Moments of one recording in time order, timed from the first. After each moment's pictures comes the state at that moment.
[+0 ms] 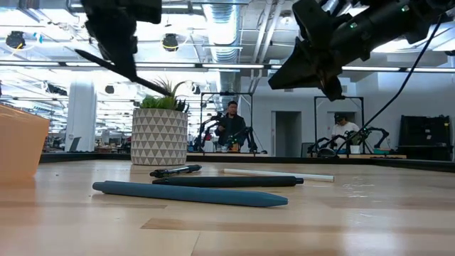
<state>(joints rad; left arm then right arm) -0.20 1.32 1.05 -0.88 -0.21 -0.52 0.23 1.41 0.63 0.29 0.49 0.53</state>
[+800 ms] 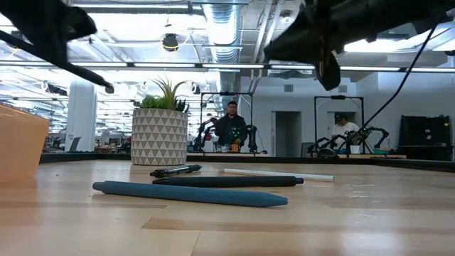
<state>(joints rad) -0.59 1.32 1.03 -0.97 -0.29 -0.69 0.32 1.41 0.63 0.46 0.50 0.62</state>
